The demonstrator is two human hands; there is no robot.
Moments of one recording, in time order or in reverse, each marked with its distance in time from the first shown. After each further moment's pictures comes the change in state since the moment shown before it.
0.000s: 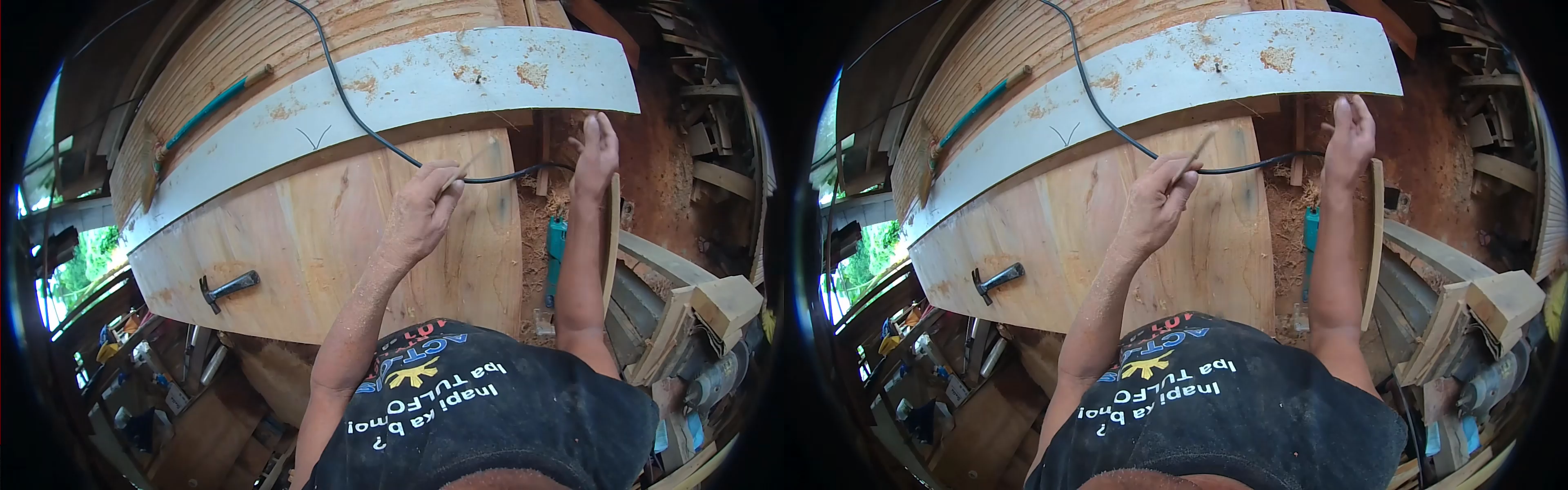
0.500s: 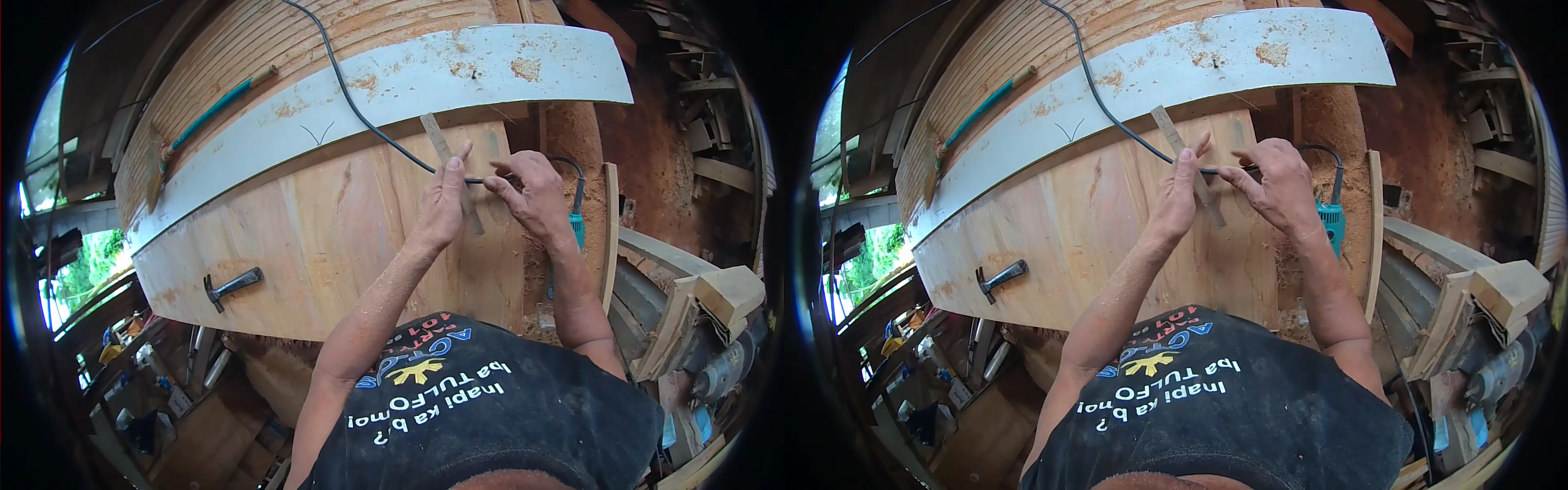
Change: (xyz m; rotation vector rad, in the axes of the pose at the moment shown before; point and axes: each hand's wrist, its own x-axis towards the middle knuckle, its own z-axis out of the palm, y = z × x) left_hand -0.002 0.002 0.041 -0.481 0.051 -0.251; right_hand -0.096 -0.055 0.000 -0.715 -0.872 -0.468
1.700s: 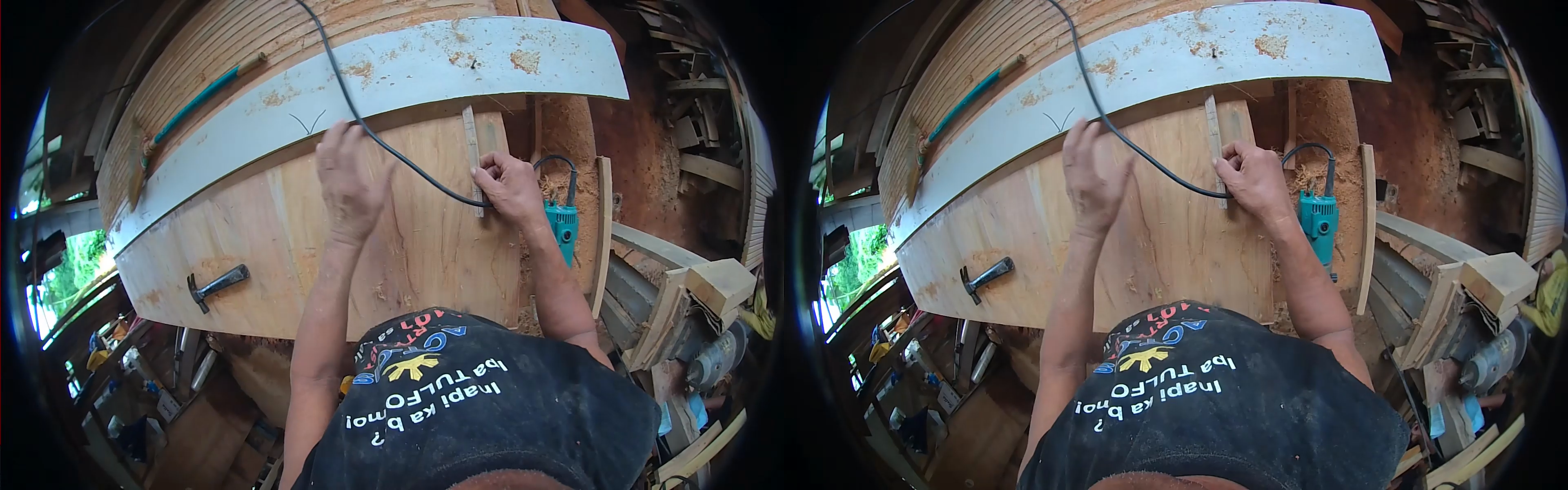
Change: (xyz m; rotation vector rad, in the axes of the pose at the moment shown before) left_hand 0.004 -0.018 -0.110 0.900 0.452 0.656; right_hand 0.002 0.001 0.037 0.205 -0.124 0.465
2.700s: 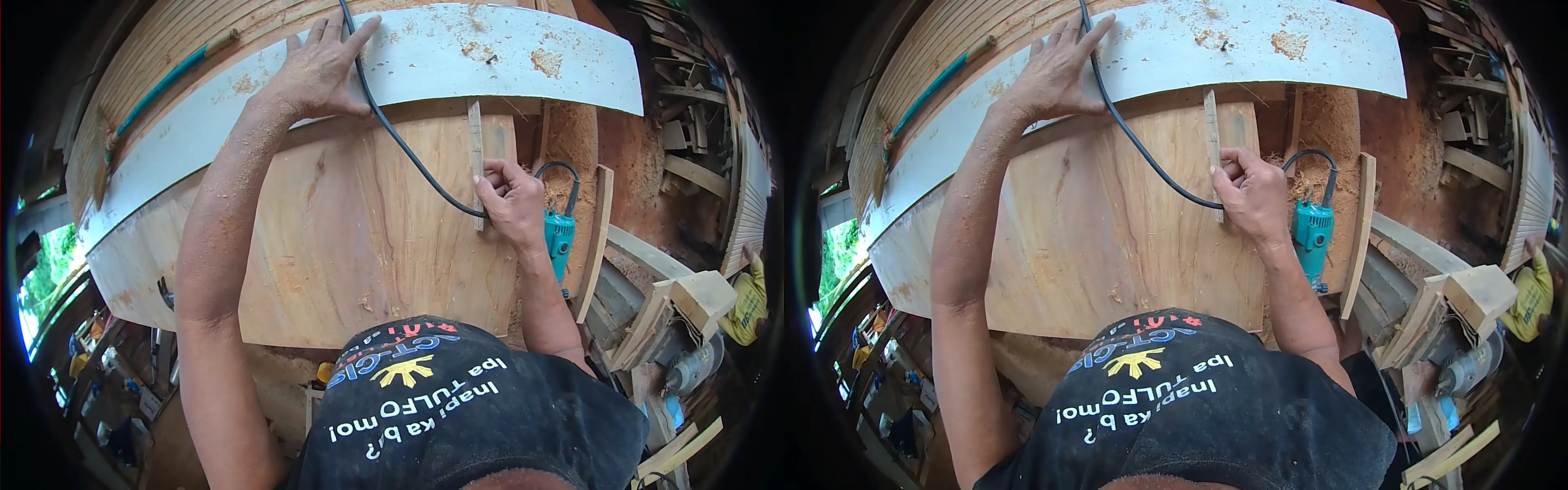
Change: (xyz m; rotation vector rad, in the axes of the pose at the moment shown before) left_hand 0.156 -0.068 0.019 0.506 -0.598 0.237; right_hand -0.001 0.000 0.016 0.028 0.135 -0.052
